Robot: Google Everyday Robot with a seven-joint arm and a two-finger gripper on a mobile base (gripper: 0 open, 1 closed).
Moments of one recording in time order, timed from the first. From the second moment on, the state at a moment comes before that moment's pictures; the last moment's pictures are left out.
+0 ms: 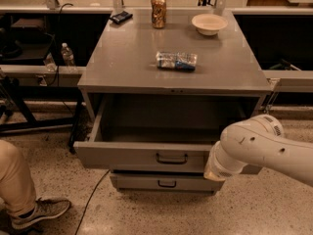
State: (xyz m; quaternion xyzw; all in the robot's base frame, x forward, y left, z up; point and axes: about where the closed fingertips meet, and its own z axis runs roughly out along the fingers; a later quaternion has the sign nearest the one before) arm 0.462 -0.173 0.612 -0.63 0.77 -0.02 0.13
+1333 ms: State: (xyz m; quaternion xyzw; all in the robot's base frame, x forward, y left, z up) arm 0.529 -0.168 0.643 -0.63 0.74 -0.10 0.20
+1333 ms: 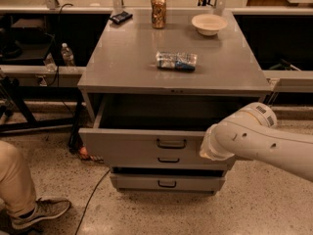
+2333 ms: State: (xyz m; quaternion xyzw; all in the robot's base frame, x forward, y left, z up) arm 0.582 -0.194 0.664 -0.63 0.72 -0.19 0.23
